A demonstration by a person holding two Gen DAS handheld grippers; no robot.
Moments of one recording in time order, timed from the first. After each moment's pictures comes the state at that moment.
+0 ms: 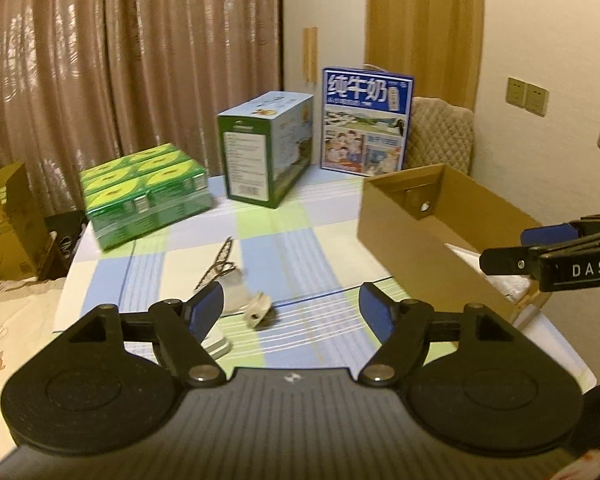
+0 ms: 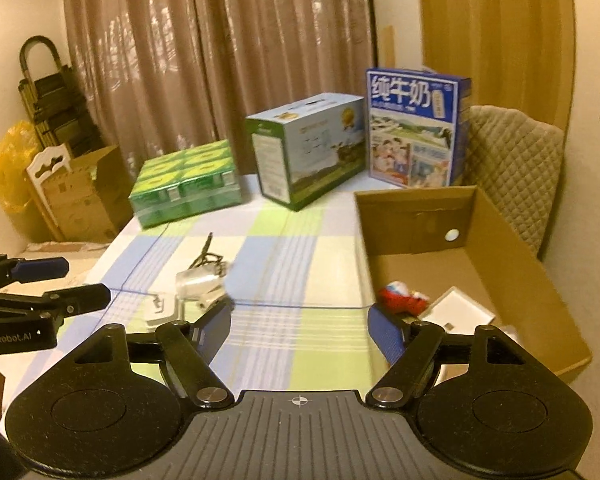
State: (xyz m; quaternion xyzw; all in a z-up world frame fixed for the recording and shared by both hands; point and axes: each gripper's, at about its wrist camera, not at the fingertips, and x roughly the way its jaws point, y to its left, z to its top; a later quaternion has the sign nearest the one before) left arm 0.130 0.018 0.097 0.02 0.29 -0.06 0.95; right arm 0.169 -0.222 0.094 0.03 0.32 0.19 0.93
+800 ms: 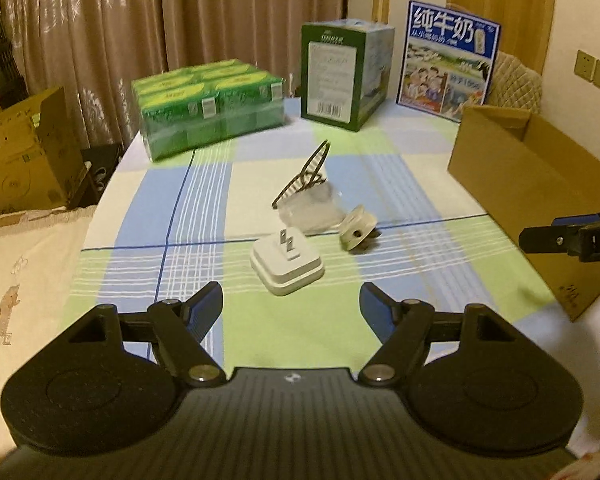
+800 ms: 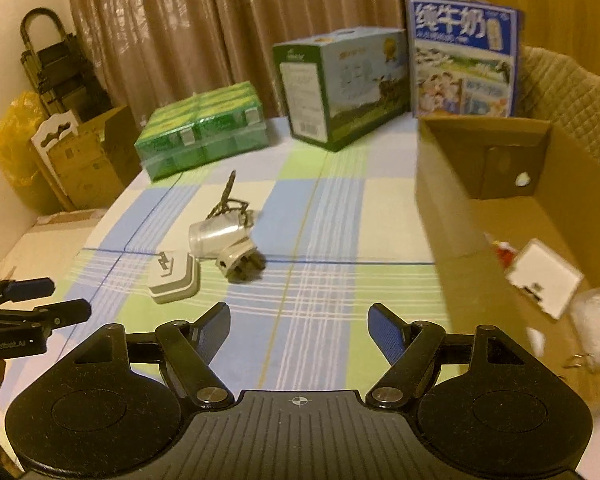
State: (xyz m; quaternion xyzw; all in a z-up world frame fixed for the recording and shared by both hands) left arm 0.161 0.105 -0.005 0.00 0.36 0.00 0.93; right arm 0.219 -0.159 0.001 0.03 0.38 0.22 0.90
